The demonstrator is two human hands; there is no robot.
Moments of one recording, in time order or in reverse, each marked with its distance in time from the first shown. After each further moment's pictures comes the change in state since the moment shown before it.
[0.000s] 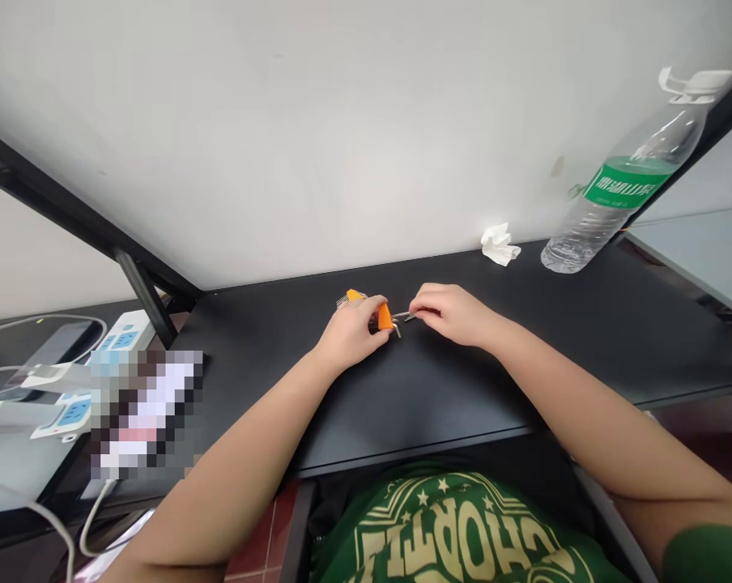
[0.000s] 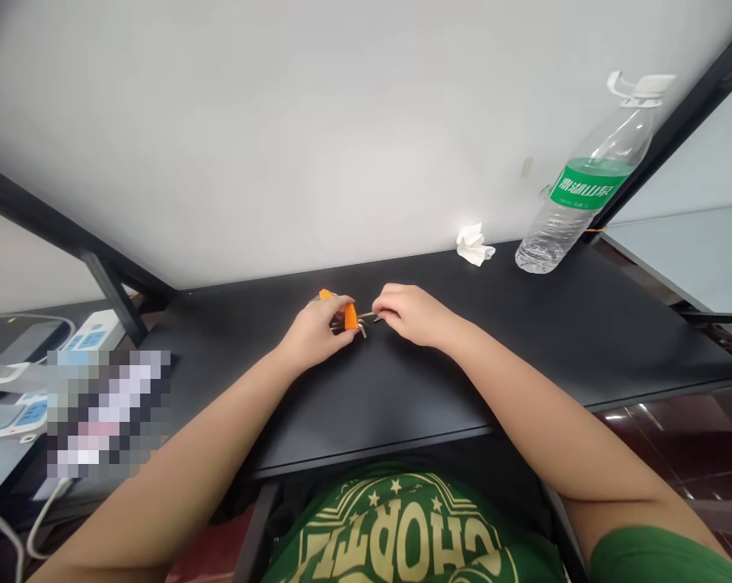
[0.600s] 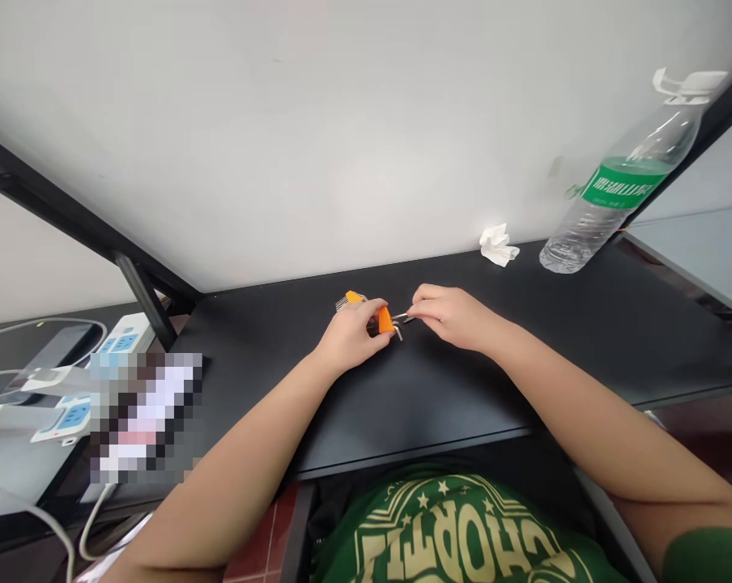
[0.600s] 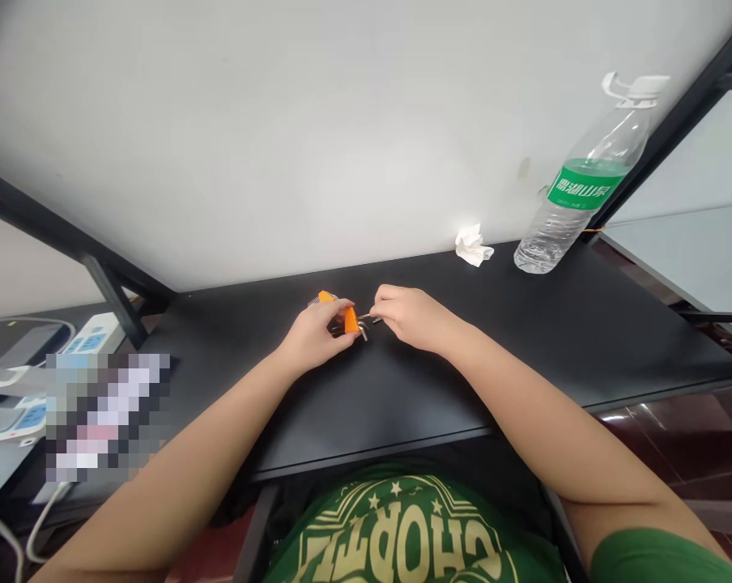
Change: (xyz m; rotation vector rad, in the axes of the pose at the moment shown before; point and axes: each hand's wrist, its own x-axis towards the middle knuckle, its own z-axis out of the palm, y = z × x) left_hand -0.002 0.002 0.000 -0.073 0.007 -0.015; right_hand -0.006 -0.004 -0.001 -0.116 0.027 -0.109
